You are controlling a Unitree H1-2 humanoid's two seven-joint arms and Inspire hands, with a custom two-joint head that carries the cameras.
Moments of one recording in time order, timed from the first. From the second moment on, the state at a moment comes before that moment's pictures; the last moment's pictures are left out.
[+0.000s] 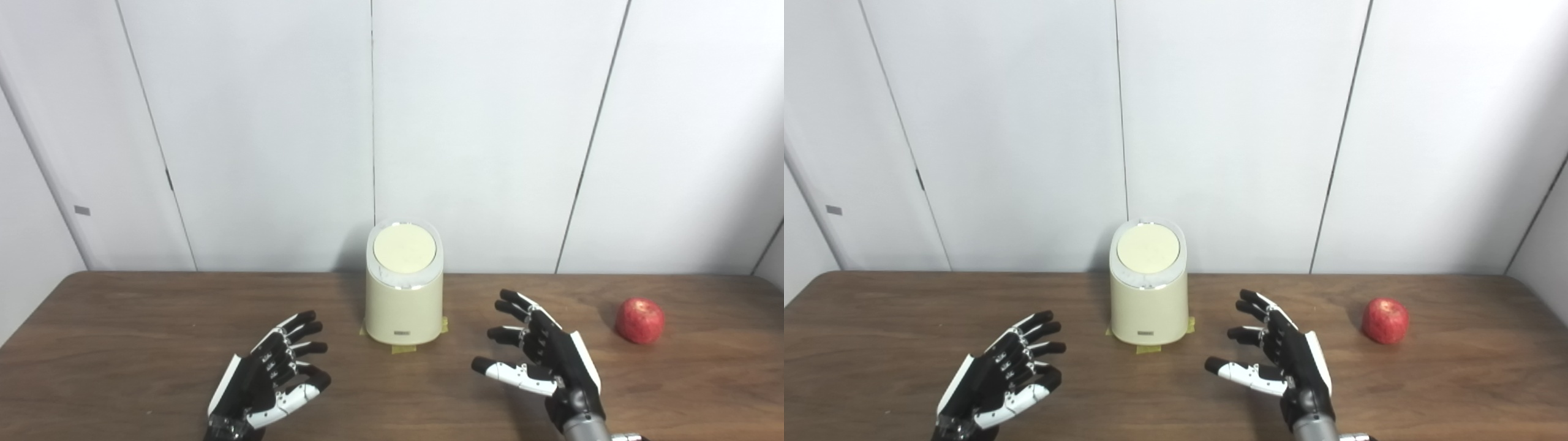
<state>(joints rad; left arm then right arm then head) -0.07 0.14 0.04 -0.05 -0.18 -0.10 -0.22 -0.16 -0.01 0.00 -0.09 -0.06 0.11 -0.04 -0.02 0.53</state>
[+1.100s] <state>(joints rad) -0.42 0.14 0.04 -0.05 0.08 0.12 -0.06 -0.18 -0.02 0.00 -0.03 -0.06 0.09 -0.04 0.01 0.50</state>
